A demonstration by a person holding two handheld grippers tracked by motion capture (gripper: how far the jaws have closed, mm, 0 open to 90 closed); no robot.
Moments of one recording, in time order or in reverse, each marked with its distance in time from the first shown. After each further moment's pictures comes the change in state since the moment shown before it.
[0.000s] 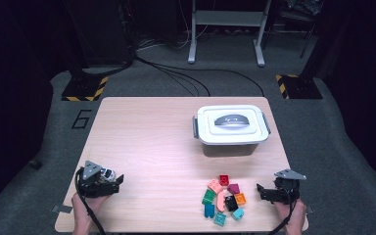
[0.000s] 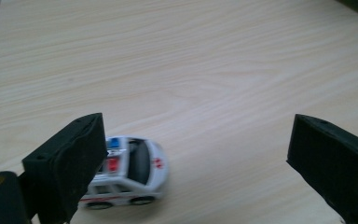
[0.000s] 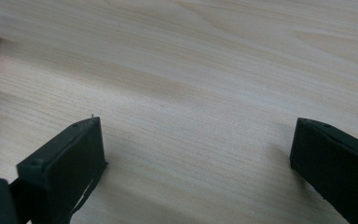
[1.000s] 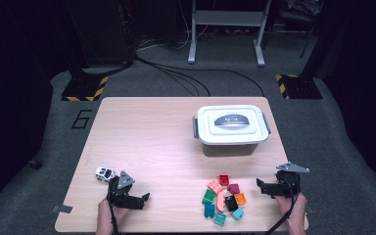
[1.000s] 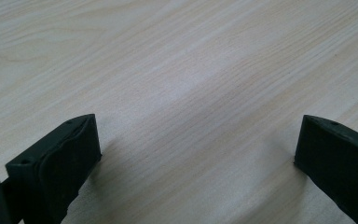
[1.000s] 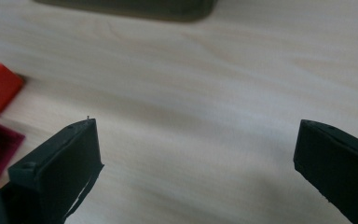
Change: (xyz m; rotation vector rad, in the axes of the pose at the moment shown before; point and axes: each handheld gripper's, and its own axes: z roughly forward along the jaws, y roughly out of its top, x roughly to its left) left arm -0.052 -0.025 0.046 0.157 -0.162 0.139; right arm -0.002 0.026 -0.009 -0.008 0.044 0.051
